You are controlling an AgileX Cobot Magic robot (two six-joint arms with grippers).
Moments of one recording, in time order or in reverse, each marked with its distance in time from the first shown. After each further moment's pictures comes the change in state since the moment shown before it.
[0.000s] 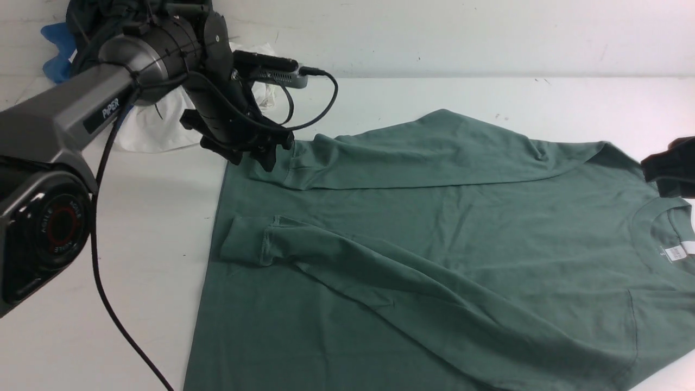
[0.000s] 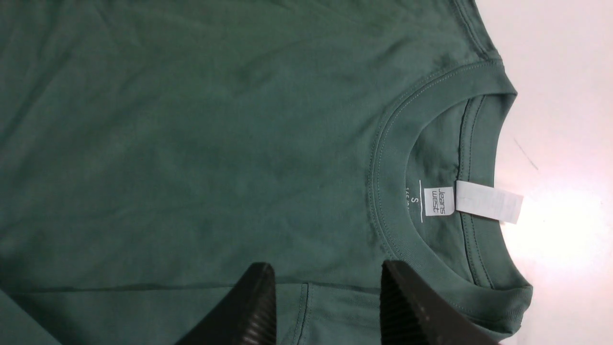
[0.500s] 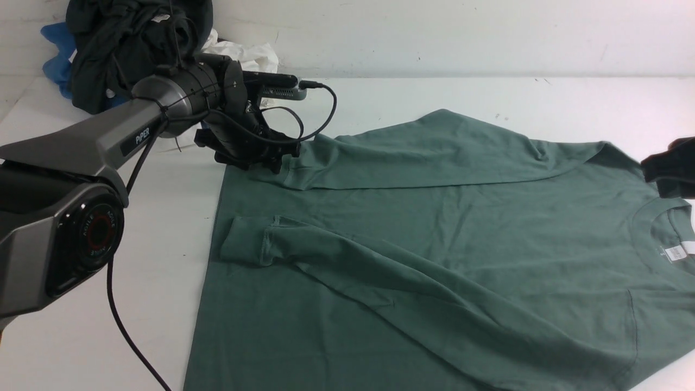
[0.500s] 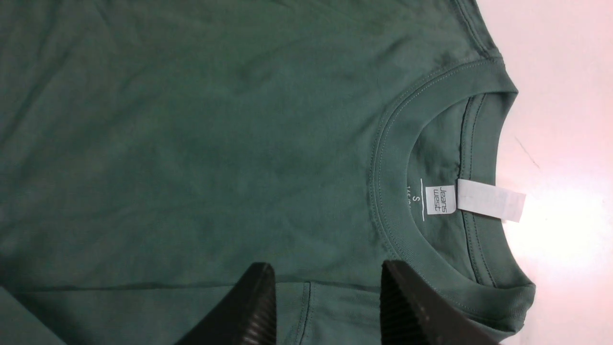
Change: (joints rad) right arm 0.000 0.000 0.000 0.010 0.001 0.000; left arm 0.000 0.098 -0.008 0.055 -0.203 -0.127
